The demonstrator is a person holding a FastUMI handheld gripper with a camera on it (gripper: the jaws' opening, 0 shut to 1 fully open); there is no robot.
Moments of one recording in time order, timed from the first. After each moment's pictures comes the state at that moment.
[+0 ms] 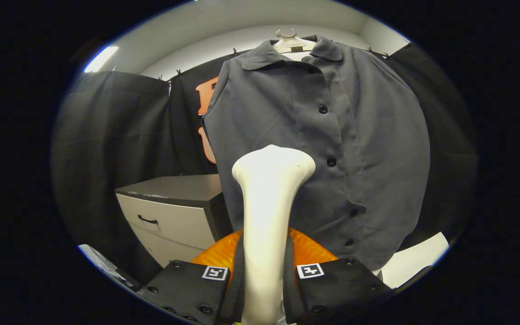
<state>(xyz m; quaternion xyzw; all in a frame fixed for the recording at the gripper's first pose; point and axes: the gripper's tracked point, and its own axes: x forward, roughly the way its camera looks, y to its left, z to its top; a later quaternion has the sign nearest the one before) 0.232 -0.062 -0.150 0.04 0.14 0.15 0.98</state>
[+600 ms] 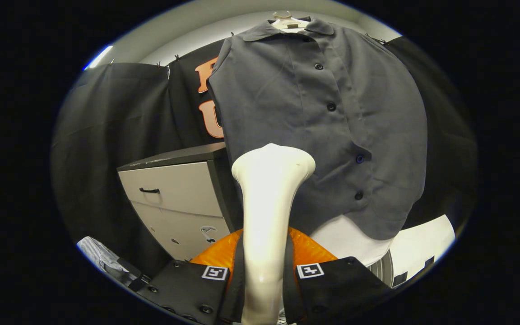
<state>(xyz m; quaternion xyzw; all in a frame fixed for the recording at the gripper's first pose) 0.185 -0.057 -0.227 0.05 0.22 0.15 0.96</state>
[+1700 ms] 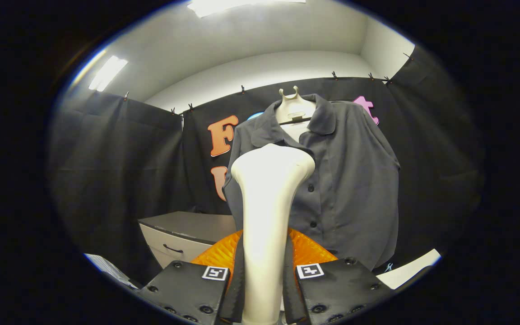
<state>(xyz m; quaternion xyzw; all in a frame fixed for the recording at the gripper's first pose) 0.176 -0.113 0.033 0.07 0.02 0.17 0.98</state>
